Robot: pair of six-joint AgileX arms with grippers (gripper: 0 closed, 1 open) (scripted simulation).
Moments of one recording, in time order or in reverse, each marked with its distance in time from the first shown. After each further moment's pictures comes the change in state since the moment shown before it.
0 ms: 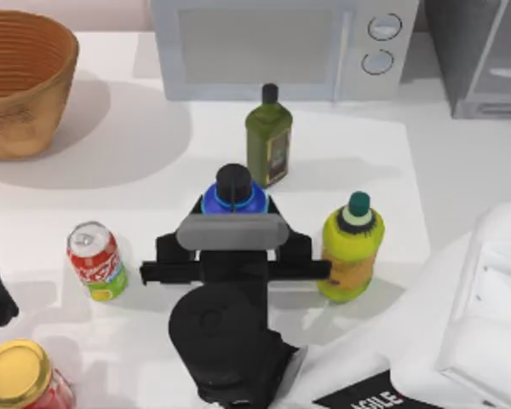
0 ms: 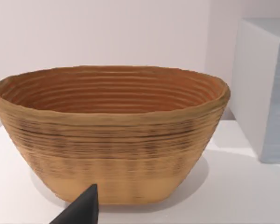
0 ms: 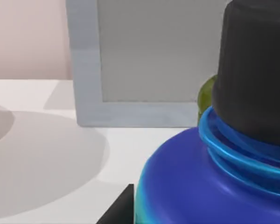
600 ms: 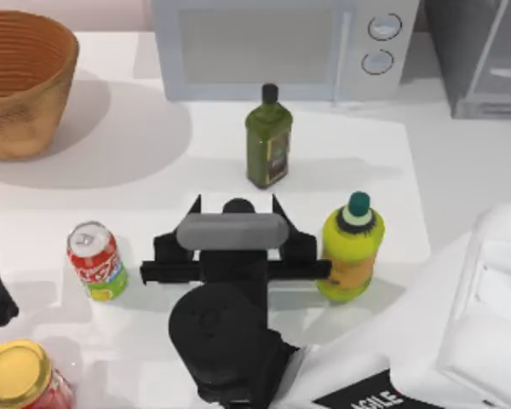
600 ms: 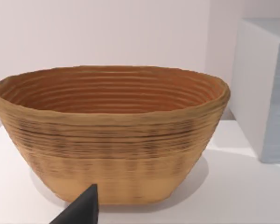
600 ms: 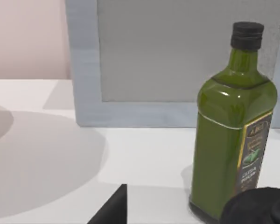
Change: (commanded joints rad) left arm 0.000 0.000 0.000 0.000 0.000 0.000; right arm 0.000 0.000 0.000 0.000 0.000 0.000
